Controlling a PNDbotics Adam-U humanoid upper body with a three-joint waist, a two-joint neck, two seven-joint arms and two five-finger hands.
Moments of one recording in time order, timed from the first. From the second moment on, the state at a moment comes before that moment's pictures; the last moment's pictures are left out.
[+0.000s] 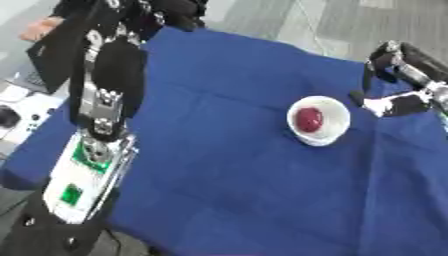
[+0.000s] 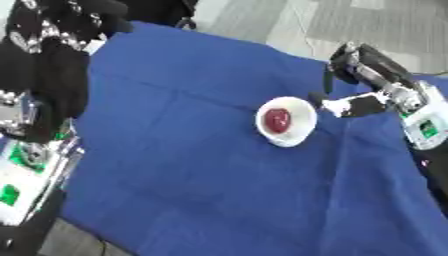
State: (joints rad) left arm -0.47 0.35 -0.16 -1.98 -0.03 -0.44 0.21; right arm -1.03 -0.45 0.19 -0.89 0.49 -0.89 0.21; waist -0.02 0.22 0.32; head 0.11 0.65
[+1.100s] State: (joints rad) left arm -0.42 0.37 -0.16 -1.98 -0.04 -0.43 0.22; right arm -0.86 -0.54 0.14 -1.15 0.30 -0.76 0.21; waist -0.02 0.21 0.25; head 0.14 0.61
